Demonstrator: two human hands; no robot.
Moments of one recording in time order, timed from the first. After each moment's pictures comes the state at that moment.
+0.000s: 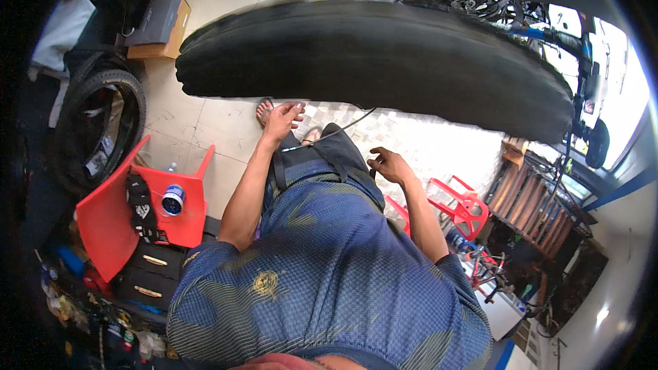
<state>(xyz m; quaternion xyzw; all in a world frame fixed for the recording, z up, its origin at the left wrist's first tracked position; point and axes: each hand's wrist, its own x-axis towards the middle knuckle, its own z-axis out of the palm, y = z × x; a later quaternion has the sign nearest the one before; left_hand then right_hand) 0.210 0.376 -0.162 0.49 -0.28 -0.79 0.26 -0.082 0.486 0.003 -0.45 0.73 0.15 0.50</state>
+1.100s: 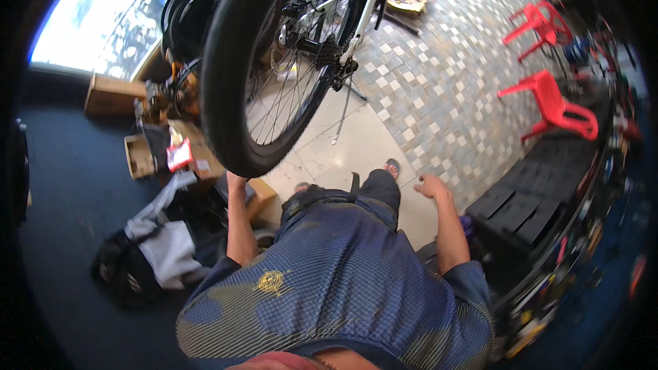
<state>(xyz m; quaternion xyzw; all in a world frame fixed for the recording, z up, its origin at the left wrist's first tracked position) 0.426 0.111 -0.110 0.47 -0.57 -0.66 0.12 0.219 0.695 -0.151 -0.12 0.89 -0.07 0.42</state>
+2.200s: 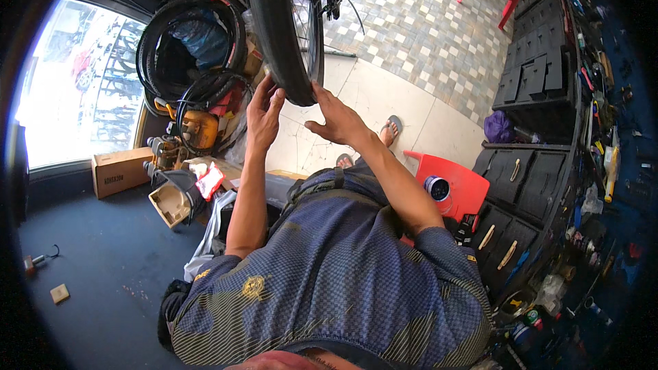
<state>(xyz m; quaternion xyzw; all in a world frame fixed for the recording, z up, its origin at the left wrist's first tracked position) 0.426 0.101 0.071 -0.06 -0.74 -0.67 0.03 0.439 0.292 0.028 -0.19 0.87 -0.45 0.09</state>
